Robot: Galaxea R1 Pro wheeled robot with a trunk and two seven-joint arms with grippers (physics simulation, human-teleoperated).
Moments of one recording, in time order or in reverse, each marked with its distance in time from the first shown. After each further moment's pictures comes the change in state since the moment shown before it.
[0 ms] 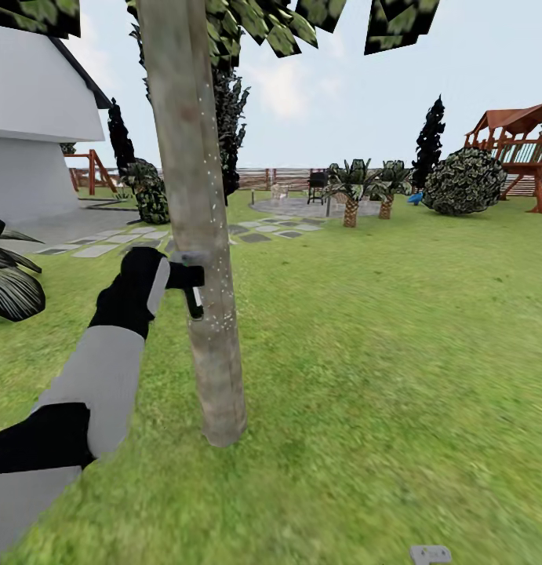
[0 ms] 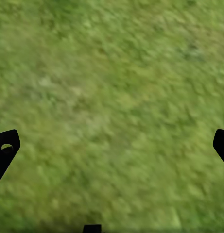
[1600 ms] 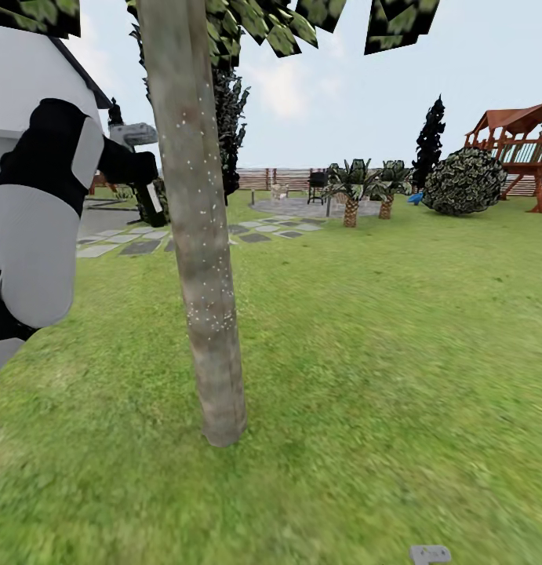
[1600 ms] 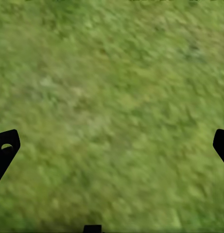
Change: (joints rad) left arm -0.547 0.126 0.015 0.308 -0.002 0.000 0.001; right arm 0.000 0.000 0.002 -0.001 0.002 -0.001 0.003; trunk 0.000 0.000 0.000
